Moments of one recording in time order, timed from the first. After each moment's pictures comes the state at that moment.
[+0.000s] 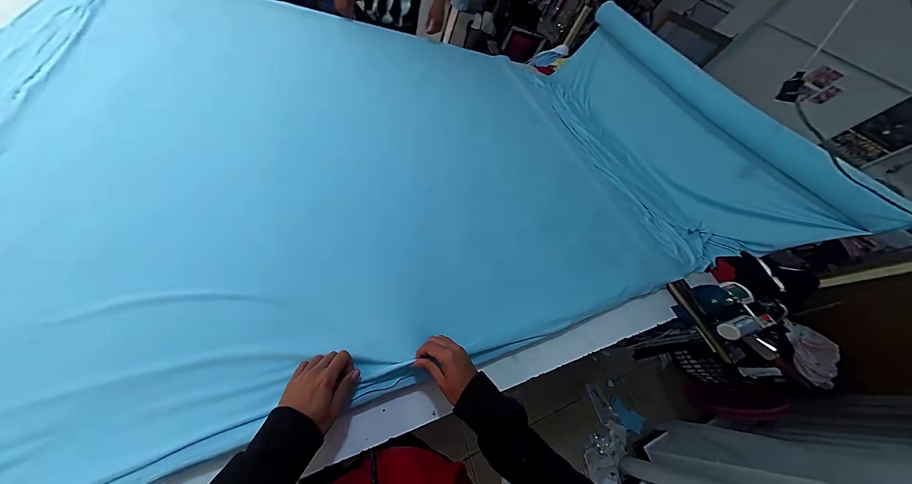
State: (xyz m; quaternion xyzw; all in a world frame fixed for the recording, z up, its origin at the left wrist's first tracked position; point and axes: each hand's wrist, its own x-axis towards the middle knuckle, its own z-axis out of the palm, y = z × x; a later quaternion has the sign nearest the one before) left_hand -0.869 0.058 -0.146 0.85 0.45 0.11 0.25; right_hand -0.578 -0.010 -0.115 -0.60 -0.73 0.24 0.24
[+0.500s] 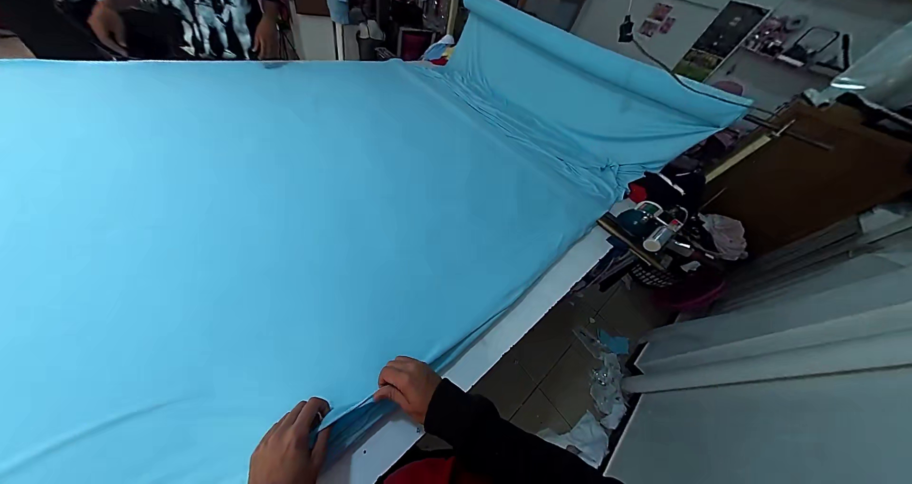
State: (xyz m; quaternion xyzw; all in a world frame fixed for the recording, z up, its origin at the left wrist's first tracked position) left_hand -0.836 0.059 -0.126 0.88 0.40 0.19 0.18; right_hand -0.577 -0.014 -0.118 -0.58 -0.74 0.22 0.26
